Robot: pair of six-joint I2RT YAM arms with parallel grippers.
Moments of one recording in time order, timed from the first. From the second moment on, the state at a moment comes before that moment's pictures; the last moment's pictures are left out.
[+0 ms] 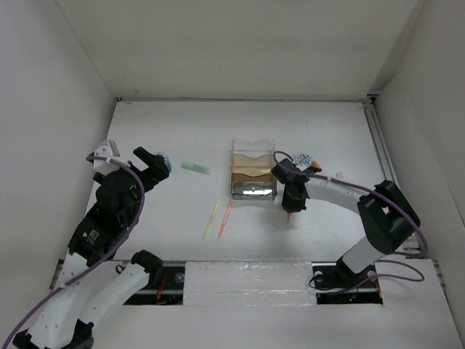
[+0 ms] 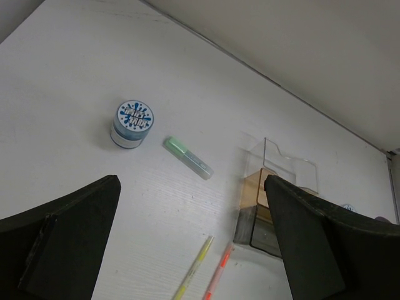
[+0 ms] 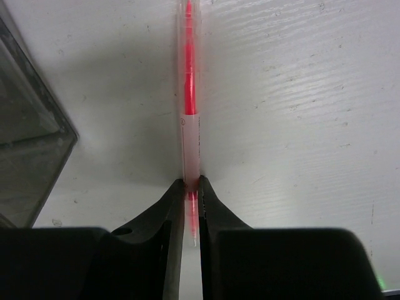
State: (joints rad) left arm -0.51 0.60 1.01 -0.71 -0.60 -0.65; right arm 0.63 1.59 0.91 -0.67 0.24 0.84
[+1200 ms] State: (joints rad) left arm -0.51 0.65 1.01 -0.71 -0.63 -0.65; right arm 0.75 1.49 1.34 -0.82 0.37 0.68
